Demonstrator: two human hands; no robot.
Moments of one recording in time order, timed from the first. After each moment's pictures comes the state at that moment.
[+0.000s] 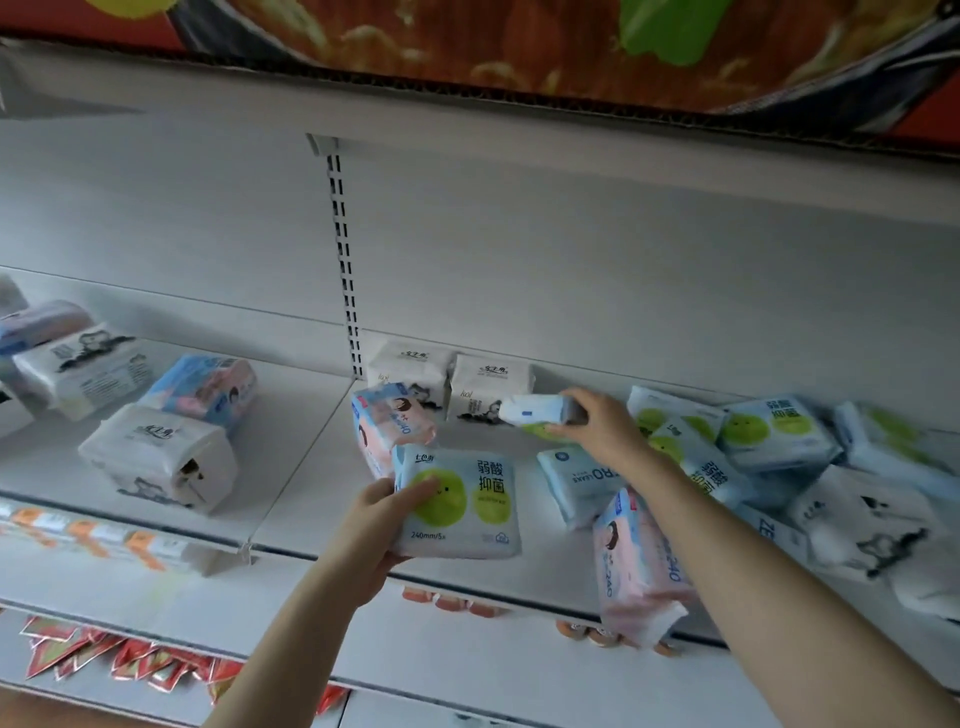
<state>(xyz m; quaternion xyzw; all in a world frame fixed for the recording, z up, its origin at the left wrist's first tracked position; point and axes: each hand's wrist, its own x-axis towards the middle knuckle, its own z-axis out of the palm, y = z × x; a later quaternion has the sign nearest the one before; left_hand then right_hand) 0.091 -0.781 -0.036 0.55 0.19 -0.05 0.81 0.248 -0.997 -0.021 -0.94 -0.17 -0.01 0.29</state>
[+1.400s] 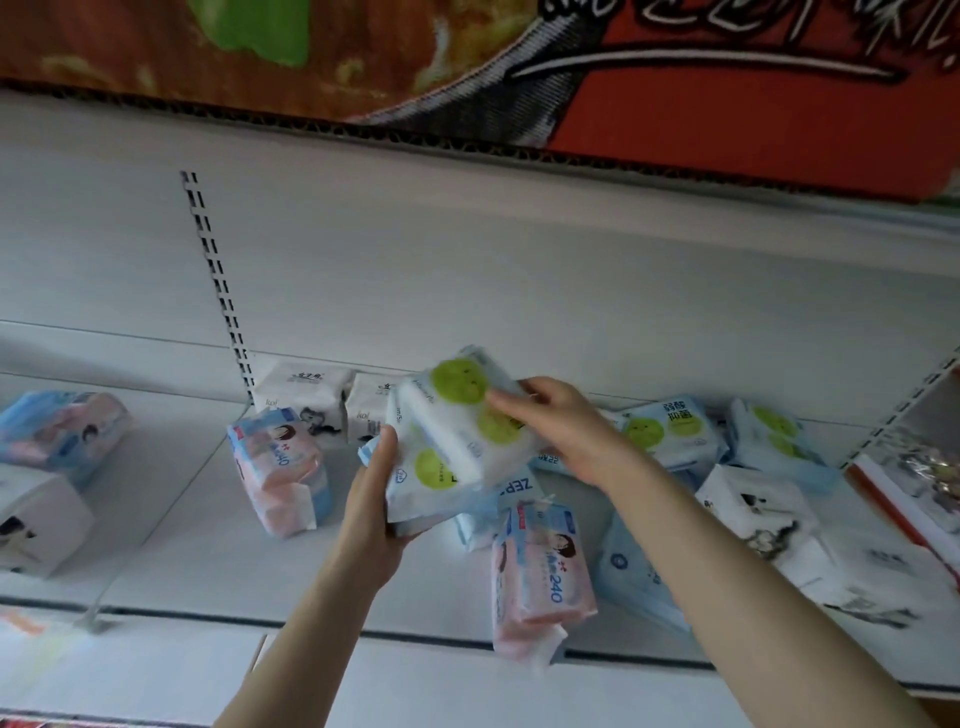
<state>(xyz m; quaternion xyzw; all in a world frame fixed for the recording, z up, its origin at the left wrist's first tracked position) 0.147 -0.879 -0.024 0.44 0.09 -0.02 0.89 0.214 -1.043 0.057 -0.77 -0.04 0.15 0.62</state>
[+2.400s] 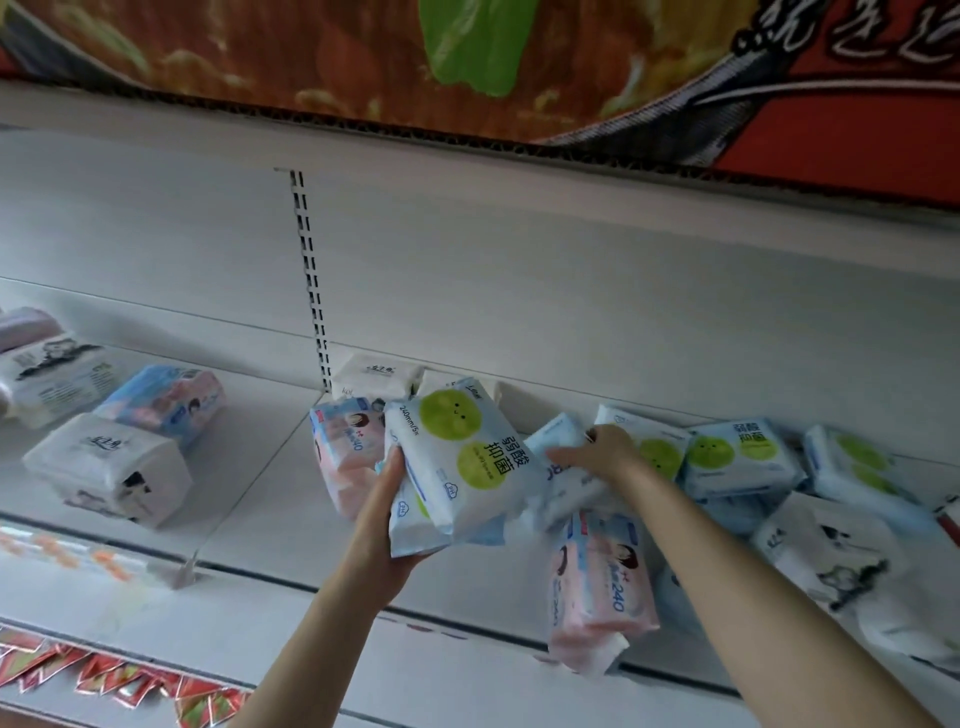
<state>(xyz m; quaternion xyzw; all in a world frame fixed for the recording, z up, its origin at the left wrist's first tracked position) 0.118 -0.839 -0.035 0.41 0.12 0.01 0.90 0.253 -1.042 -0.008 -0.91 0.03 0.16 0.38</state>
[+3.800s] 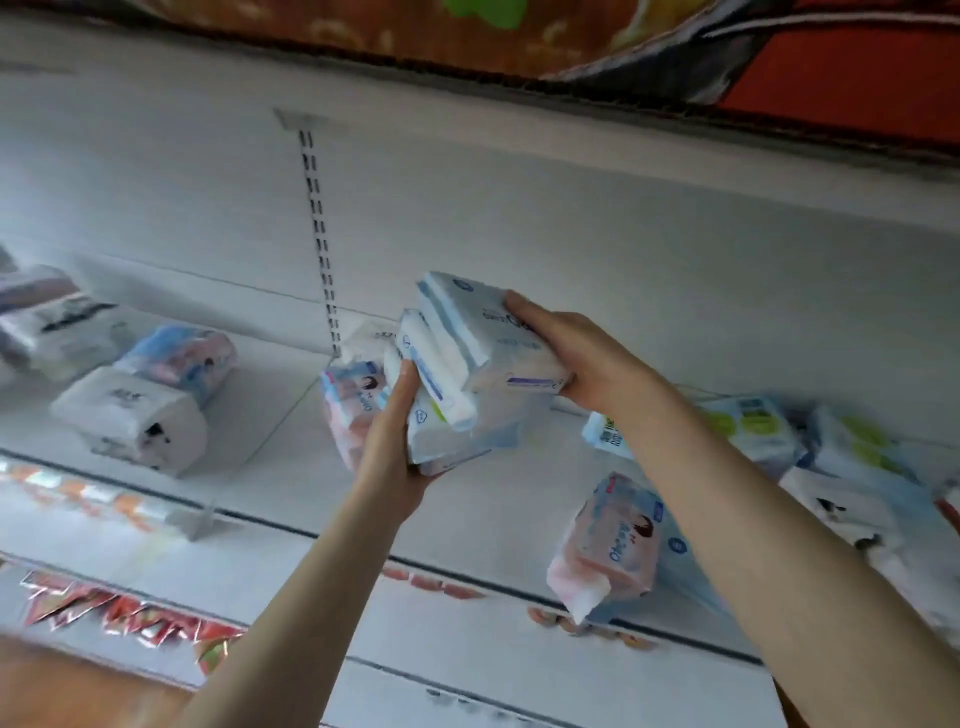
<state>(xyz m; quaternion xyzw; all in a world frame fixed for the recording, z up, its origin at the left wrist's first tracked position) 0.133 -0.841 -0.005 0.41 0.12 0.05 0.90 0.219 -0.983 0.087 -0.73 -0.08 0.21 0.64</state>
